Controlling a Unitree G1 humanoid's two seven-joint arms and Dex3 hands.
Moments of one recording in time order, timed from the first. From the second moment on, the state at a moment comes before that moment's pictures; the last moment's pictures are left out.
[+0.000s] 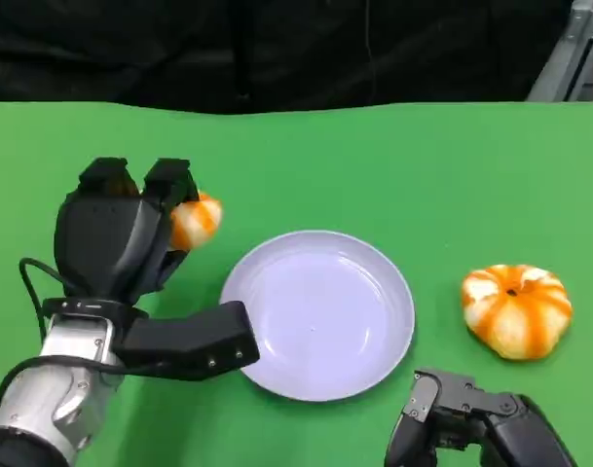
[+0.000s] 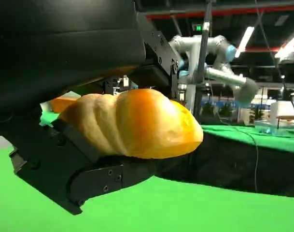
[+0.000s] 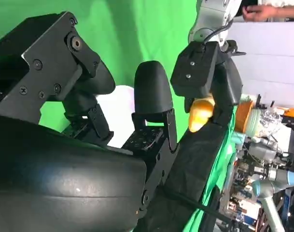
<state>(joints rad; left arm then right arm) -0.45 0.30 -0.40 0.54 0.87 -0.04 0.68 0.45 -0.10 0.30 -0.46 -0.13 -0.17 0.11</state>
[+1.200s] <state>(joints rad) -0.46 0.12 -0.55 0.35 0.87 -0.12 0.33 0.49 -0.11 0.33 -0.49 -0.17 -0.16 0.11</state>
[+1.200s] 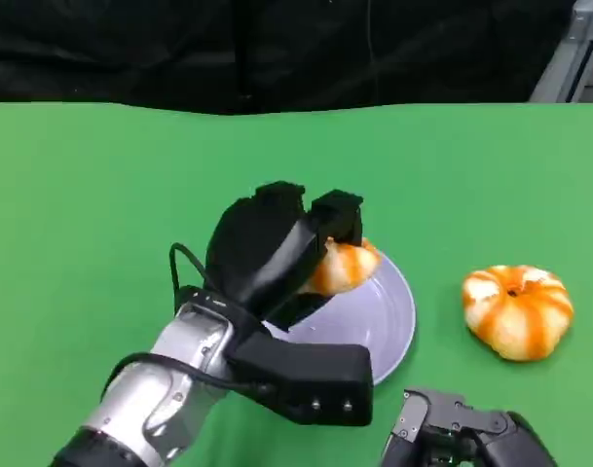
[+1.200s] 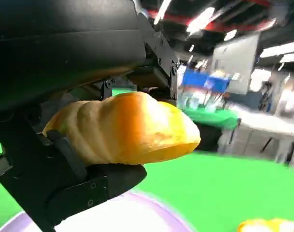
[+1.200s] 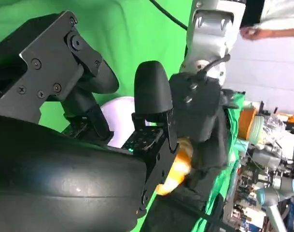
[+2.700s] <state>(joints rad) -0.42 0.22 -0.47 0.03 0.63 0.20 -0.44 0.45 -0.10 0.33 -0.45 -0.16 -0.18 0.10</state>
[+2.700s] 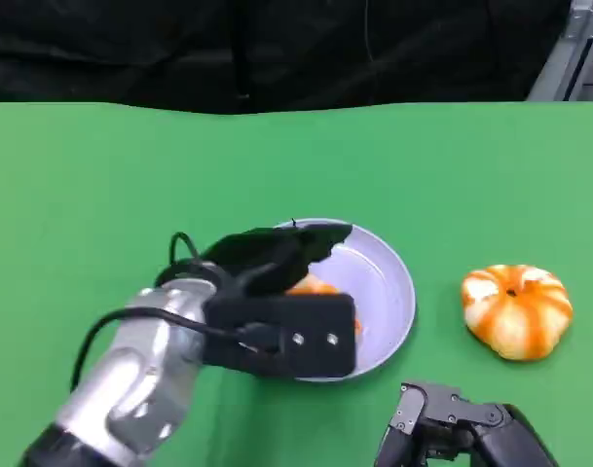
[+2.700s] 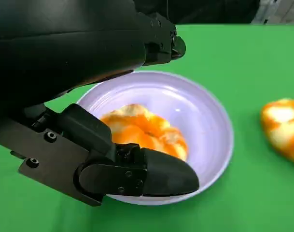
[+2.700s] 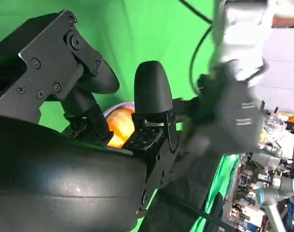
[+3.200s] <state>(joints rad) 0.00 0.18 -0.14 -0.37 0.26 0.04 -0.26 0.45 -0.09 0.33 -0.45 -0.17 -0.19 0.10</state>
